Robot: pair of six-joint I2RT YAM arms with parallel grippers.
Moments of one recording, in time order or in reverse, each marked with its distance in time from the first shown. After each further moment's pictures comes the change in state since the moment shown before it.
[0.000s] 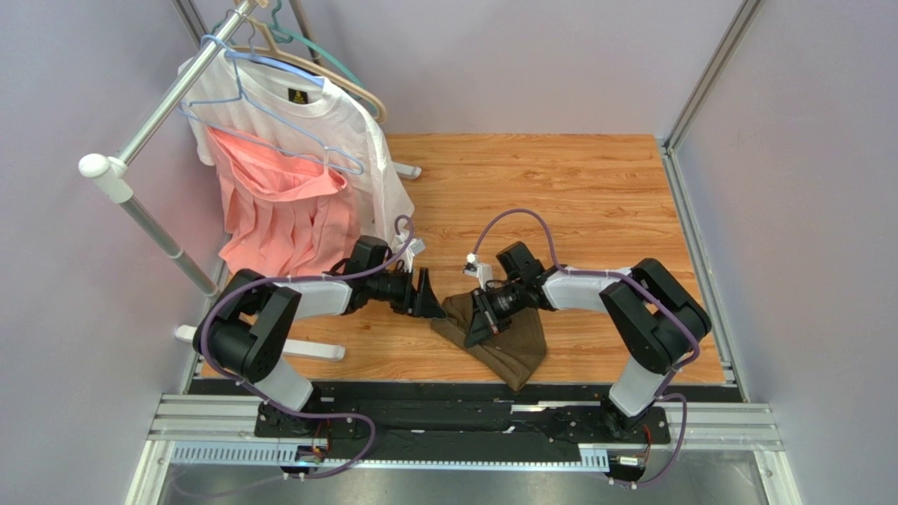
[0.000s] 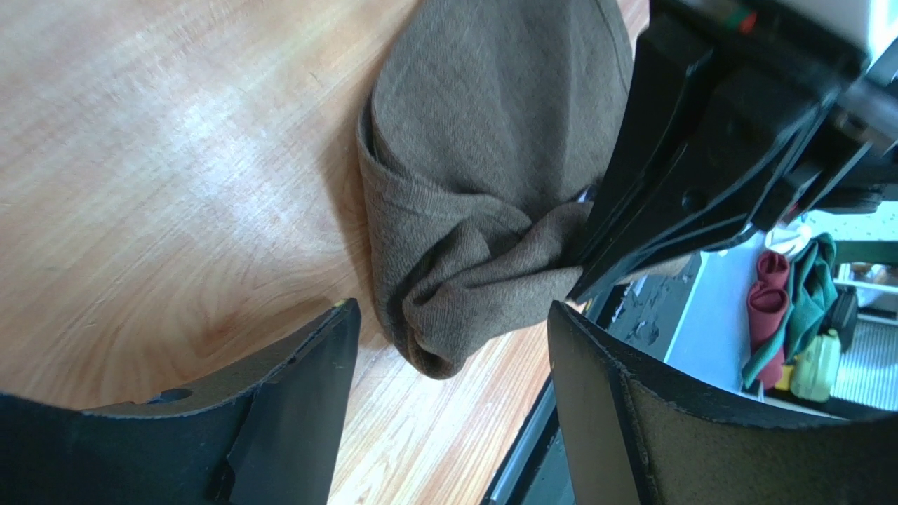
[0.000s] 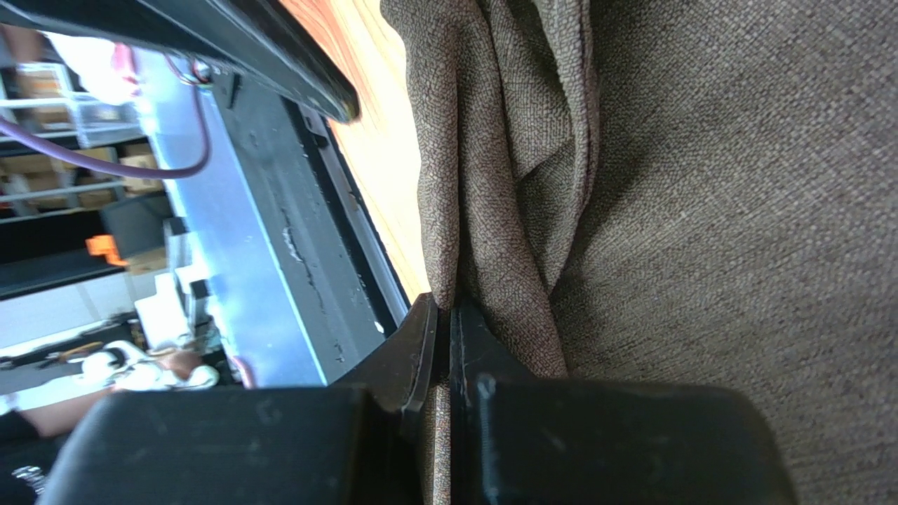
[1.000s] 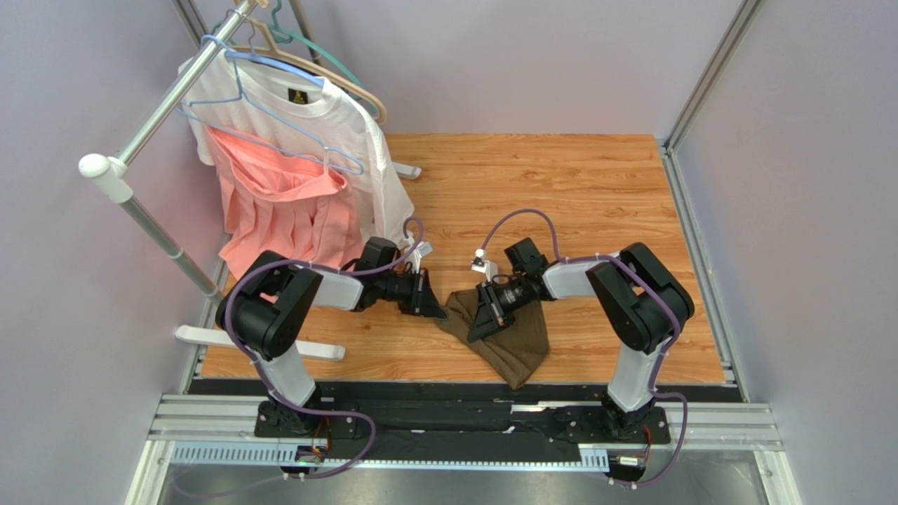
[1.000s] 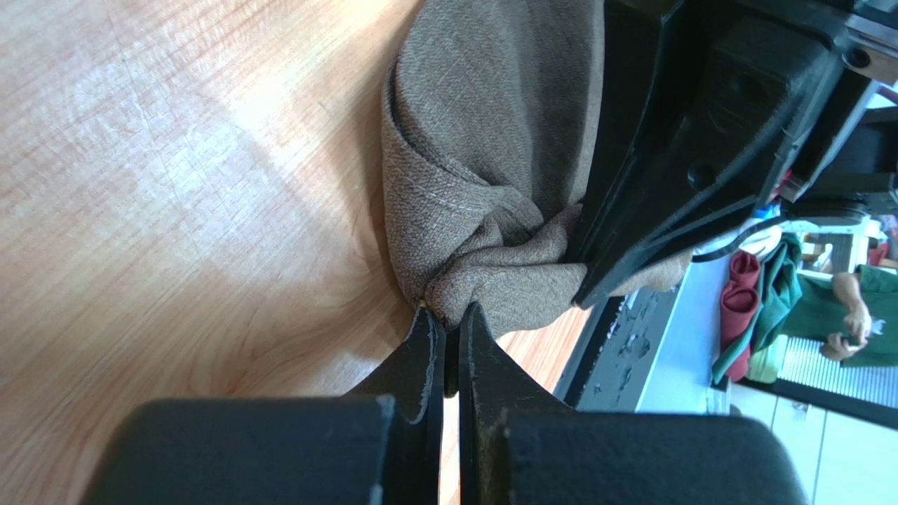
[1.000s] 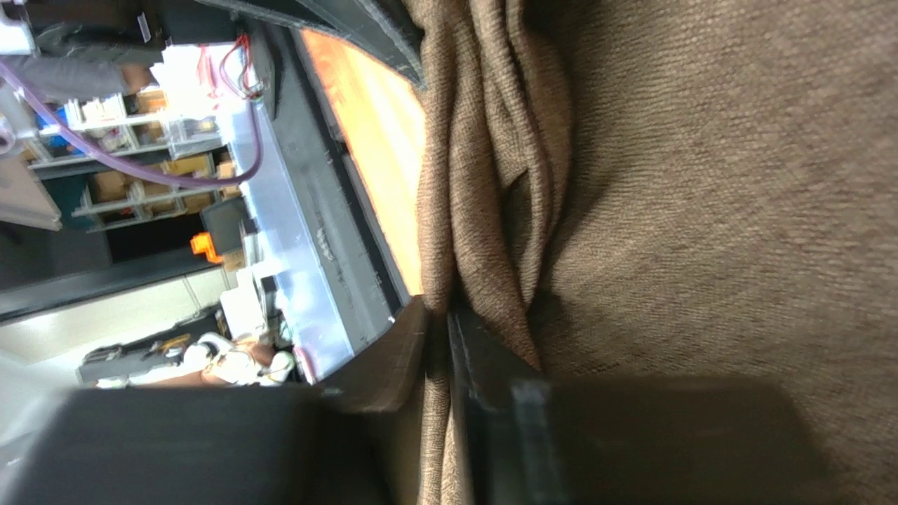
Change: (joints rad) left arm -0.031 0.158 0.021 0.131 0.045 -0.068; right arm -0.098 0.134 0.035 0.020 -0.163 0.017
